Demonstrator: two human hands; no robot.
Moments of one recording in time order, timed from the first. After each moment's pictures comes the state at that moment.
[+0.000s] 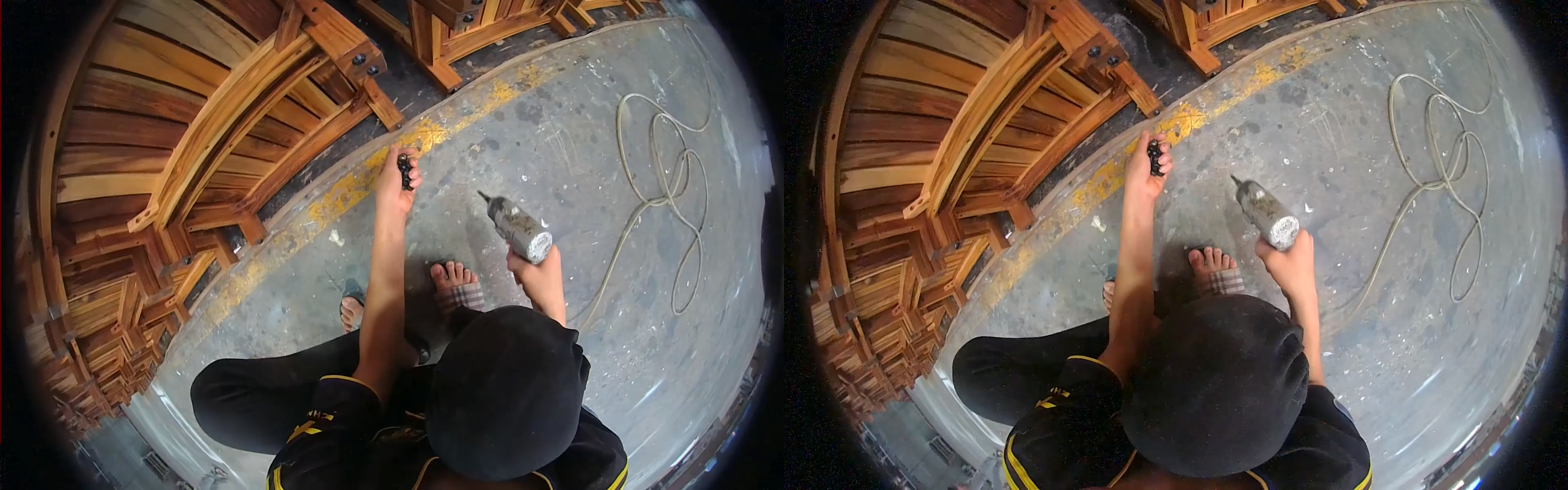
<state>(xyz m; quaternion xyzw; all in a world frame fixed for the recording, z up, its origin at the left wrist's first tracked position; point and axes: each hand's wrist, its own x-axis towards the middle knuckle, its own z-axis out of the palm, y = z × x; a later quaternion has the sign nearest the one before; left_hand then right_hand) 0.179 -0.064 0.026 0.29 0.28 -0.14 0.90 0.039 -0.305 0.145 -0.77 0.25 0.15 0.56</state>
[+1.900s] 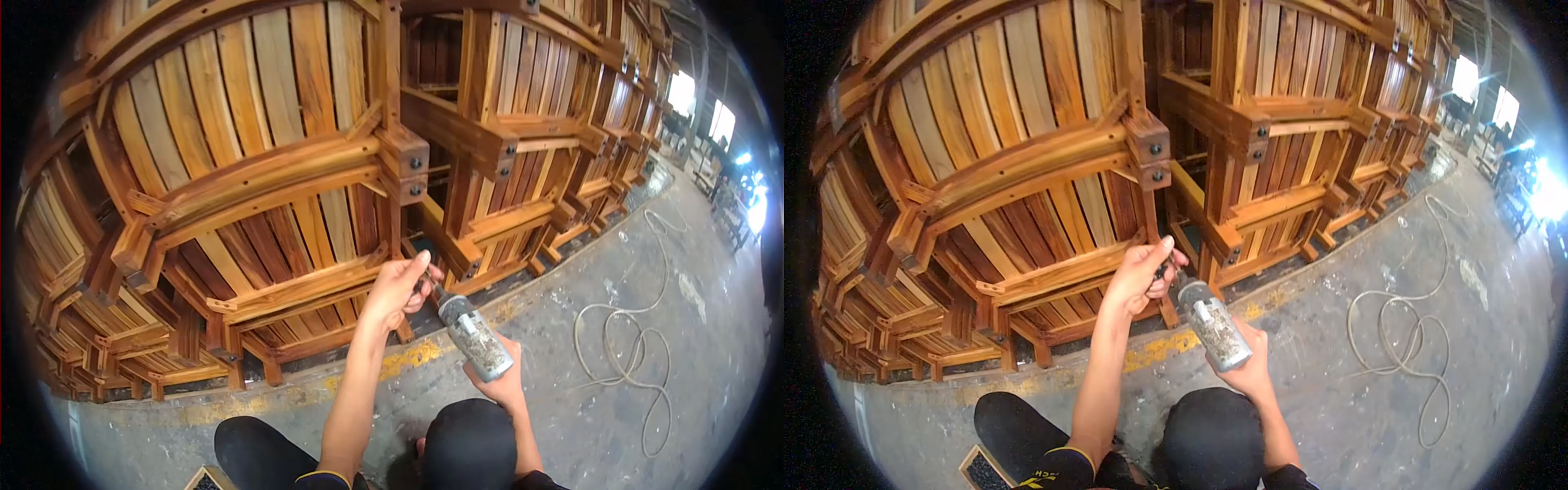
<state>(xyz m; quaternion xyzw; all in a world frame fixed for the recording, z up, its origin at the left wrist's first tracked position) 0.209 -0.043 0.352 0.55 -0.03 -0.10 0.83 0.126 -0.244 0.314 -0.79 -0.24 -0.19 0.53</state>
